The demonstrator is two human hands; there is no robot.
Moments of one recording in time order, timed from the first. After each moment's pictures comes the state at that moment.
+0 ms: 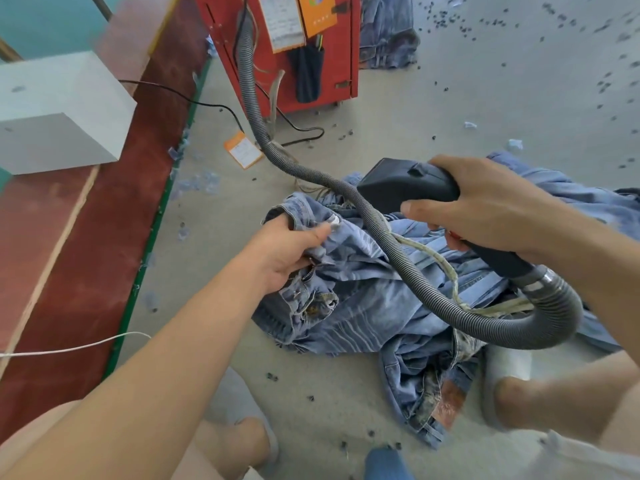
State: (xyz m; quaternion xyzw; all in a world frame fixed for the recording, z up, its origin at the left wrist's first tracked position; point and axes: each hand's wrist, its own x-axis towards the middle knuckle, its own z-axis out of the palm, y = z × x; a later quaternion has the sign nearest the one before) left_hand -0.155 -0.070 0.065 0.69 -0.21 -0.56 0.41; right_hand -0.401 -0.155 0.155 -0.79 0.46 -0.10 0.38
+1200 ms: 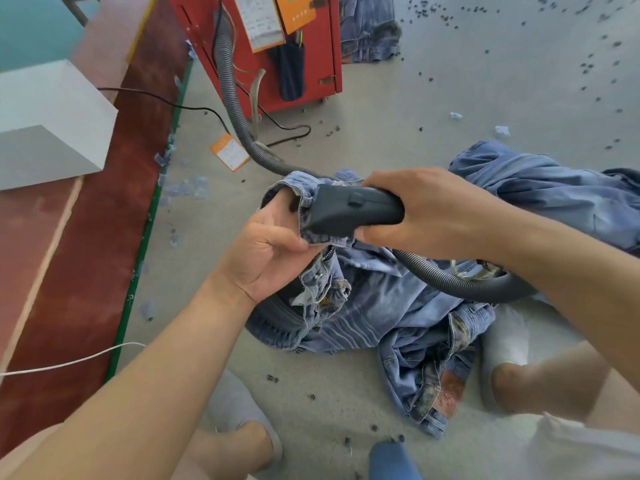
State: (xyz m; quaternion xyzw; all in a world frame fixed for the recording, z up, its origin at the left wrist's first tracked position) left_hand -0.164 -0.058 0.086 0.25 -0.29 -0.74 0.55; right_hand -0.380 -0.141 0.151 -0.88 0.36 -0.08 0.30
